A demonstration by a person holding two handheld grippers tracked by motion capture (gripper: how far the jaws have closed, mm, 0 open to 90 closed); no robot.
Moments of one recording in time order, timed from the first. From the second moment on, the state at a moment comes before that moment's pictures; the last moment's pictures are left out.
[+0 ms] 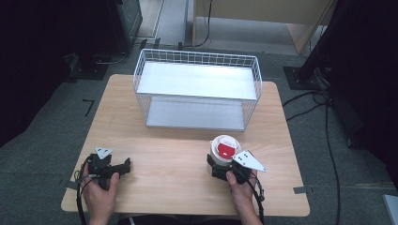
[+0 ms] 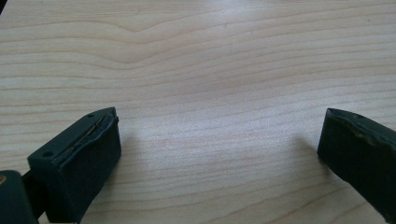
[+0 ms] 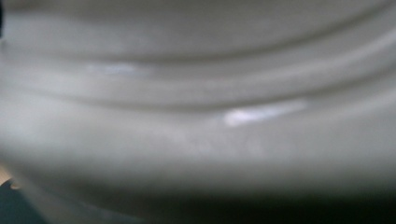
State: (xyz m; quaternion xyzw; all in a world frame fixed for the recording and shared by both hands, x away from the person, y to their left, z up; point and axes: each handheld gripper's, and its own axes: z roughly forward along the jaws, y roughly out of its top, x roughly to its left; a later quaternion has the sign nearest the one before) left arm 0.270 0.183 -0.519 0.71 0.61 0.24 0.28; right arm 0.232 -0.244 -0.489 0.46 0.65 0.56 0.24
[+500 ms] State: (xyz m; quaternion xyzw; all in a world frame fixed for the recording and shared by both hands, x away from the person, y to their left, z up) left arm 0.270 0.184 -0.519 0.71 0.61 0.24 0.28; right arm 0.238 -0.245 -0.466 0.46 0.63 0.57 0.25
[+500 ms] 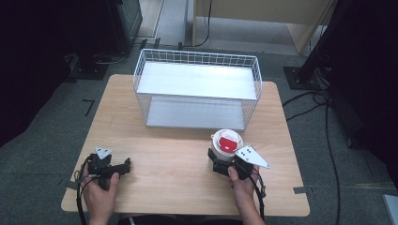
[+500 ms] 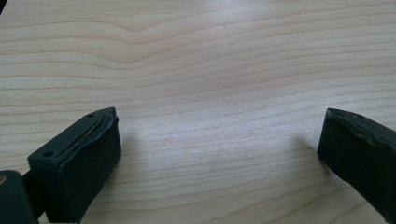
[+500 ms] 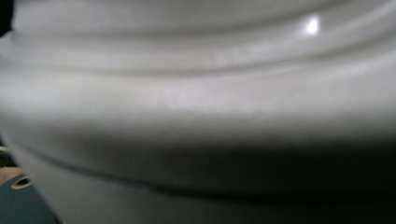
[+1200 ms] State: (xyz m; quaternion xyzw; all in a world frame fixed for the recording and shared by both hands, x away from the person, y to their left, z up) left arm 0.270 0.183 -0.519 0.71 0.61 0.24 0.28; right arm 0.257 -0.249 -0.419 0.44 0.61 0.59 0.29
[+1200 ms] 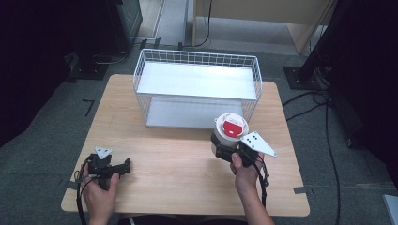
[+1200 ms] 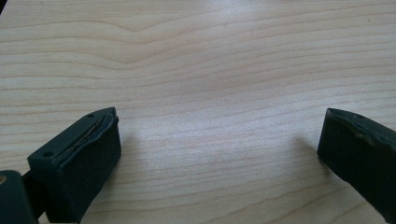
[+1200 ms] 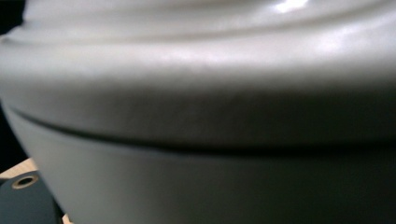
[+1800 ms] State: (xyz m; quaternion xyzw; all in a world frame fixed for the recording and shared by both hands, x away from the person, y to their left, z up) left arm 0.270 0.184 -0.519 0.71 0.61 0.24 0.28; right arm 0.282 -0.246 -0.377 0.43 0.60 0.60 0.32
